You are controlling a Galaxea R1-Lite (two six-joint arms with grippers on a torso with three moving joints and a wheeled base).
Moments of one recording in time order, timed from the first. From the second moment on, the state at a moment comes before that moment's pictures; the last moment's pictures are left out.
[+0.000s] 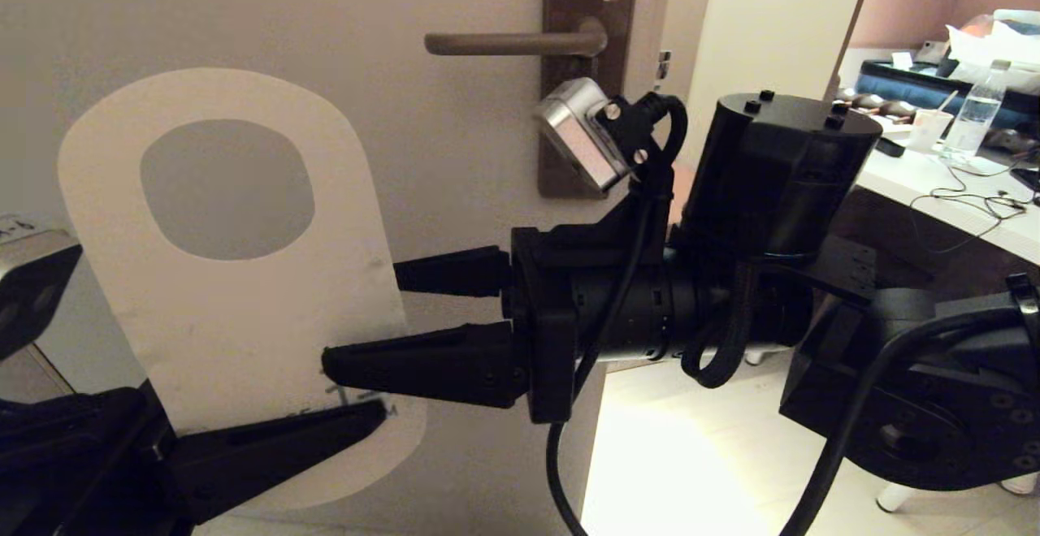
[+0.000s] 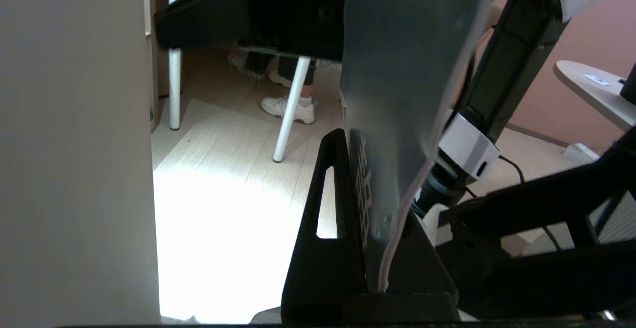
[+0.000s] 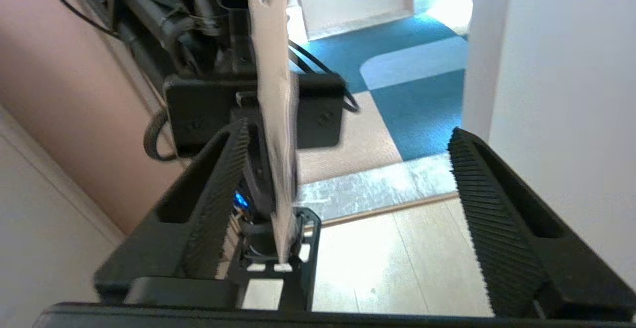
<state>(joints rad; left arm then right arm) -0.63 1.06 -0.42 -0.68 -0.56 -0.28 0.86 1.83 -1.14 -0.76 0.79 0.28</state>
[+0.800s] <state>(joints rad) -0.58 0.94 -0.35 -0.67 -0.48 -0.29 0.75 1.63 -0.87 -0.76 0.68 0.22</state>
